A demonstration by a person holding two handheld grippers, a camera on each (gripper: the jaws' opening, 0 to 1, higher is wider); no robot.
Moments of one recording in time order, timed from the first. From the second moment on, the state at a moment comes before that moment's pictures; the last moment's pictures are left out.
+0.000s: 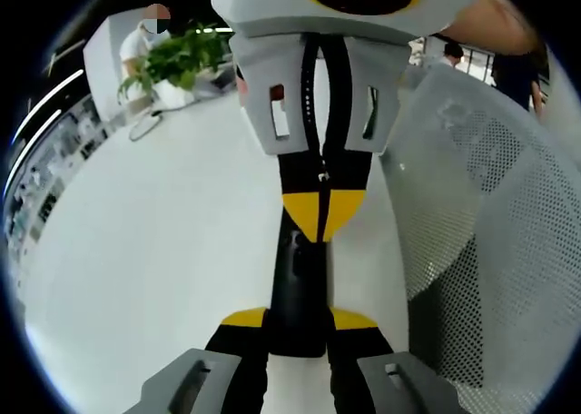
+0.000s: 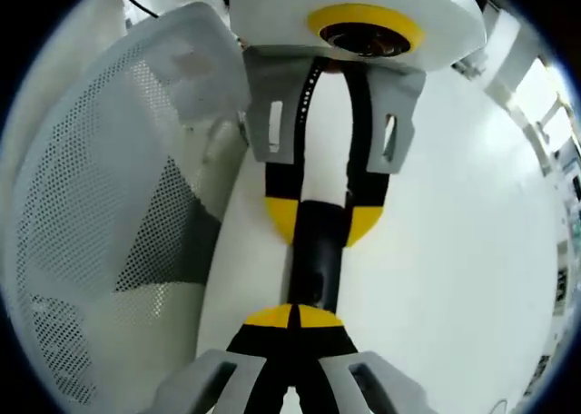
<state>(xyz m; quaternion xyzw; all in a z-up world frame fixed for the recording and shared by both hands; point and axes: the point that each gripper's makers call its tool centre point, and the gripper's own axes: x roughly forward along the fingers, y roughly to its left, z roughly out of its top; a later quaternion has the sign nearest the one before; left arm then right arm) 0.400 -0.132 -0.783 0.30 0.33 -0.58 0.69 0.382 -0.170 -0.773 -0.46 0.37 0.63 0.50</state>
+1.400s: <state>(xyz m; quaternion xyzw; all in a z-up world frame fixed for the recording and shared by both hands) 0.400 -0.134 -0.783 0.30 0.33 -0.58 0.68 0.391 -0.174 -0.758 -0.47 0.36 0.63 0.51</state>
